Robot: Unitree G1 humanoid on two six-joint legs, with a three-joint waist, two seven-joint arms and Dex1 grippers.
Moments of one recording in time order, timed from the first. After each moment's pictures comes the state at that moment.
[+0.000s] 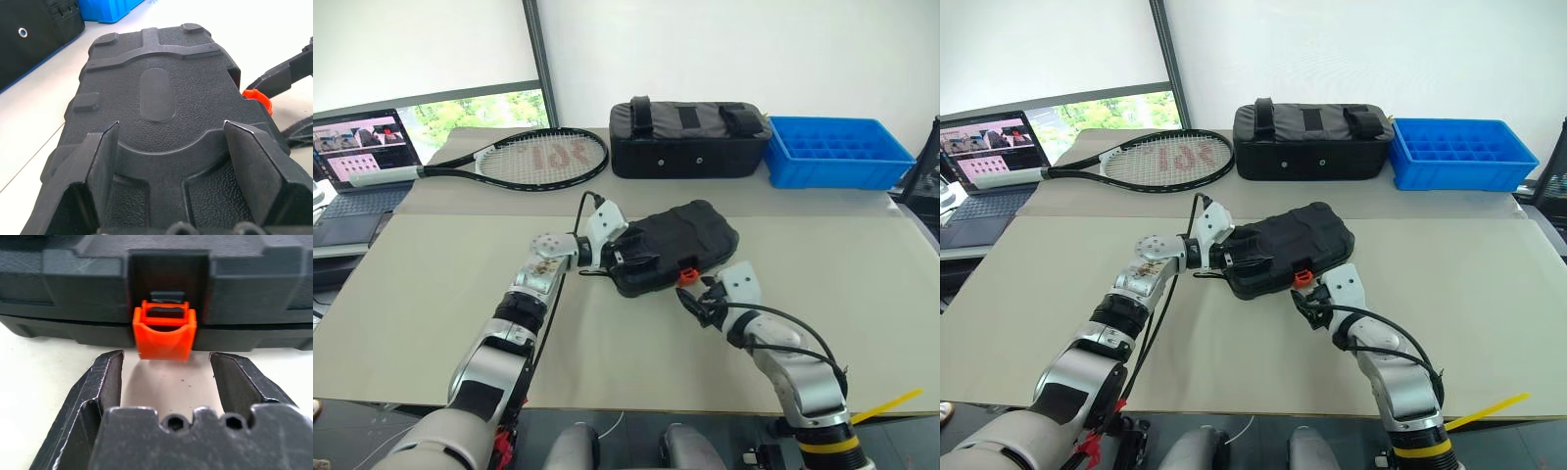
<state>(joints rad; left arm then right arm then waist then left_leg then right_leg) -0.82 0.24 -0.19 0.70 -0.11 -0.02 -0.99 -0.10 -0.33 0.08 -0.31 0.18 0.59 0.35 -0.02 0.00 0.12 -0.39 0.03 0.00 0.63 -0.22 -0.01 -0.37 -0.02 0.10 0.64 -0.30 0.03</state>
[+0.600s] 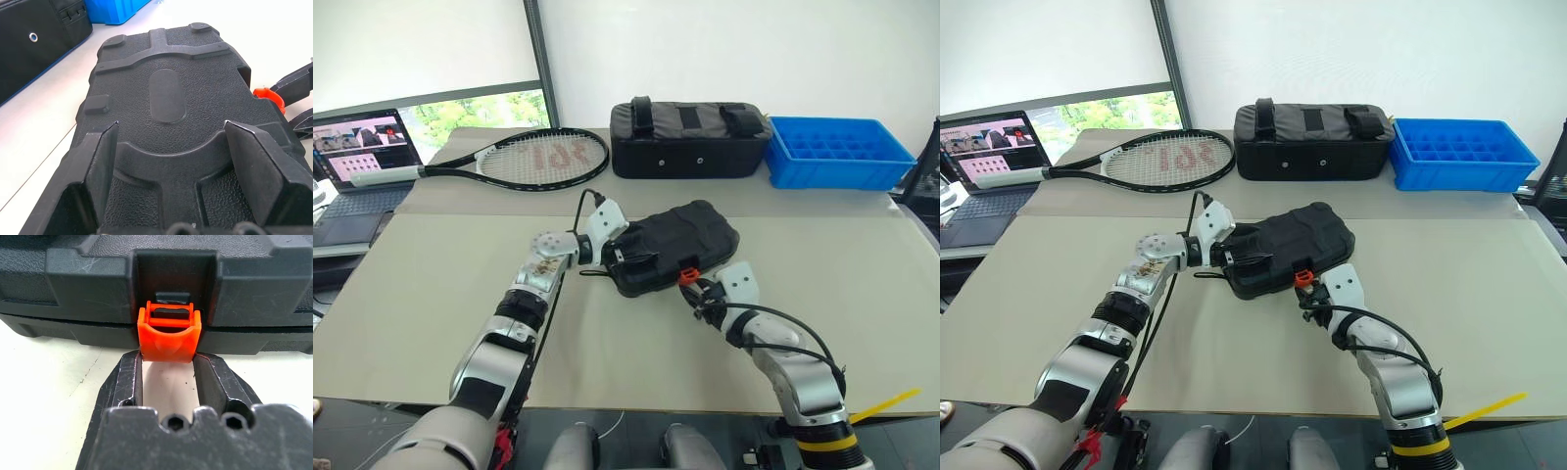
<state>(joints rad) -0.84 0.24 -0.19 0.74 -0.09 -0.07 -0.97 -0.10 -0.33 0.08 -0.30 0.17 0.58 0.35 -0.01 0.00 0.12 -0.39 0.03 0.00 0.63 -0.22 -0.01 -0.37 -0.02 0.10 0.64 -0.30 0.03</state>
